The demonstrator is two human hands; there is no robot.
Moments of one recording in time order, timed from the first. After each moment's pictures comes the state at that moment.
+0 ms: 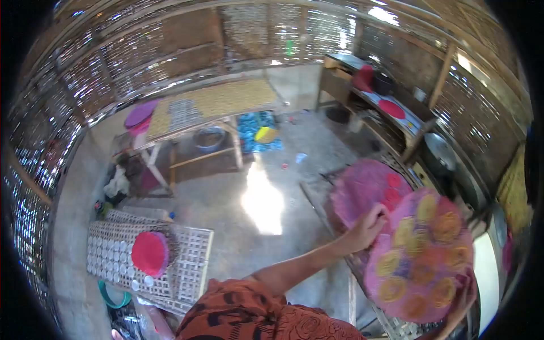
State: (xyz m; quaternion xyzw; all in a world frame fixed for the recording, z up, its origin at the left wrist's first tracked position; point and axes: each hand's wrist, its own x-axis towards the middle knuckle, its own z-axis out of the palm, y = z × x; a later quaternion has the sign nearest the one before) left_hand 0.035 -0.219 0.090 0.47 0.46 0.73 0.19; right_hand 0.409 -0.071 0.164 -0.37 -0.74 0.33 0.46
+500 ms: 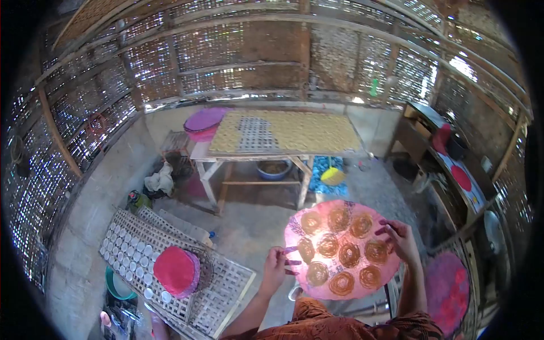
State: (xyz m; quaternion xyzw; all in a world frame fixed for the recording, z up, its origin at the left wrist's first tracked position) left_hand -0.266 -0.571 -0.030 -0.02 0.59 0.81 0.04; right_hand -0.264 -0.251 0.122 -0.03 -0.82 0.58 0.04
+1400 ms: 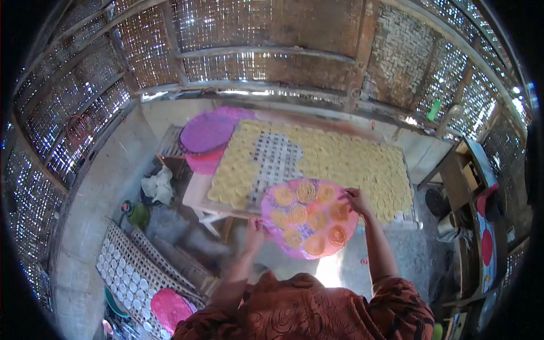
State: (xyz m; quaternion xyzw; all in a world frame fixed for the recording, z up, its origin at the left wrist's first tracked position) left_hand -0.938 -0.755 -0.124 -0.18 0.67 0.71 -0.08; right_hand -1.087 -0.406 -0.037 0.07 -0.82 0.55 -0.10
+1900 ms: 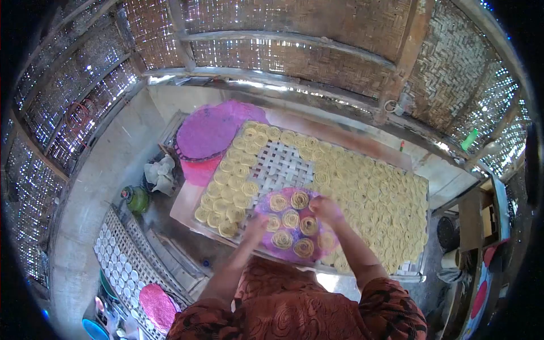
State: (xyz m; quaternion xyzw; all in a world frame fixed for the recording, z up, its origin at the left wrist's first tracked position) left_hand -1.157 -0.776 -0.211 -0.18 0.85 0.47 -0.13; right_hand -1.314 -0.512 -0.145 0.34 -0.91 0.24 -0.02
